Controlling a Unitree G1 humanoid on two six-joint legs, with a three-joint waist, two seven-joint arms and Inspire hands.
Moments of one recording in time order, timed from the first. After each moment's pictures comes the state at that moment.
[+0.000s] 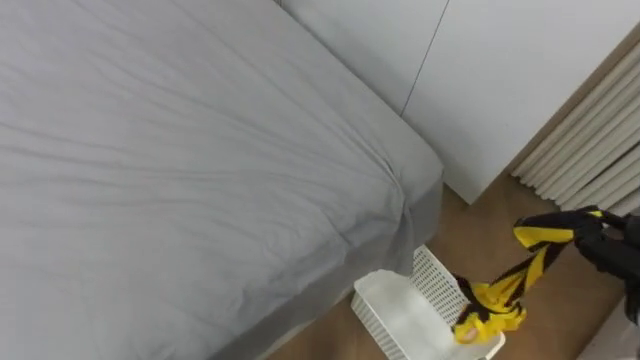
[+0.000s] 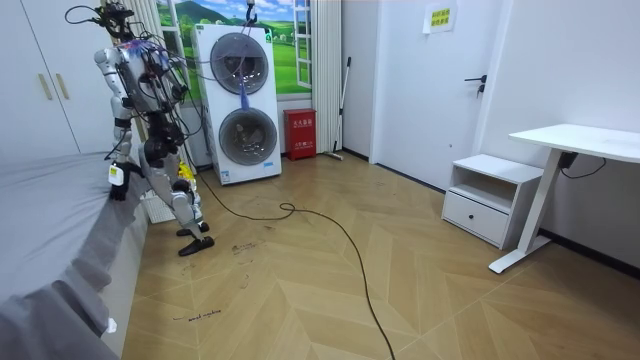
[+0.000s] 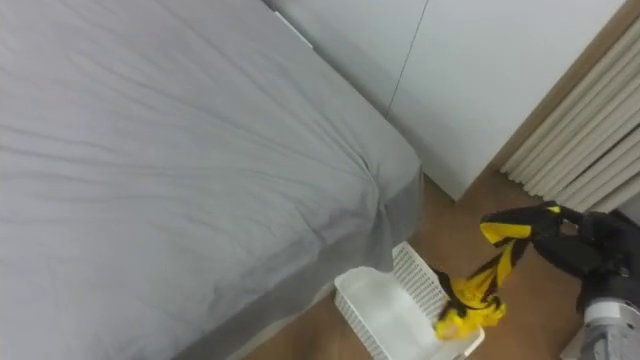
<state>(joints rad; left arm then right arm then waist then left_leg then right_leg) 0.14 0.23 -0.11 1.05 0.07 0.00 0.06 0.15 -0.39 -0.36 0.31 0.39 -0.04 -0.09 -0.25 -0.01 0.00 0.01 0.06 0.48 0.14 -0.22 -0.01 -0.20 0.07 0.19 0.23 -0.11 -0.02</state>
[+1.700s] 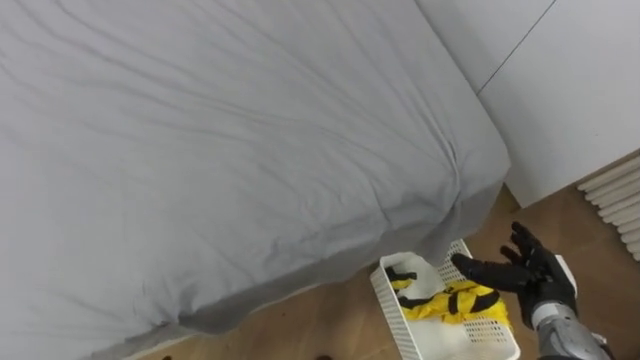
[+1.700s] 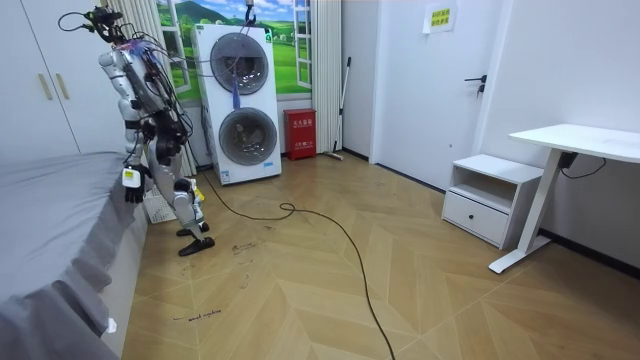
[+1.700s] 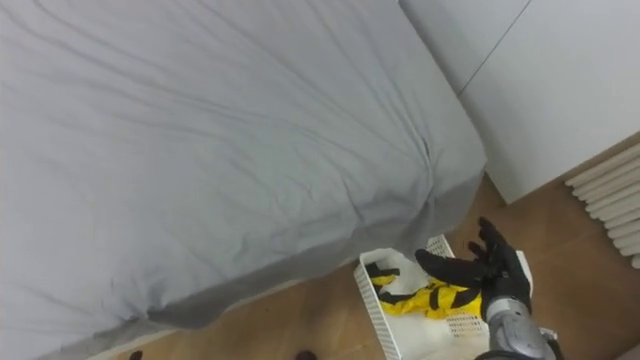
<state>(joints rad) 0.02 0.24 -0.18 1.16 -0.05 -0.09 0.06 -0.02 -0.34 -0.03 0.70 0.43 -0.10 -0.07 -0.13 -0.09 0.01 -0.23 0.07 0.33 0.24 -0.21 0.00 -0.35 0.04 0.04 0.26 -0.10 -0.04</state>
